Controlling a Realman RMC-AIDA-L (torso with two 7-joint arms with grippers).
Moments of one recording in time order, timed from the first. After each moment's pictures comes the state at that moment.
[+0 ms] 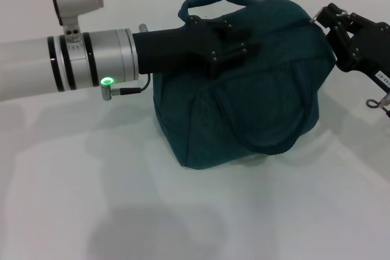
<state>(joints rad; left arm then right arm) -0.65 -2.09 1.18 0.57 1.45 1.33 -1.30 0.46 2.02 -1.77 -0.26 -0.21 -1.41 0.69</state>
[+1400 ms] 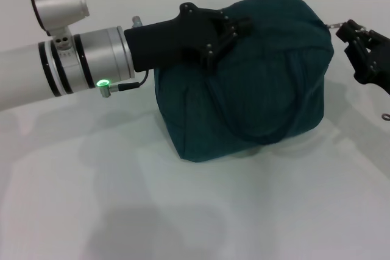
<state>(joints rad) -0.61 -2.09 1.22 0.56 1.30 1.35 -1.14 0.43 2.02 -1.76 -0.20 -0.18 -1.42 0.71</state>
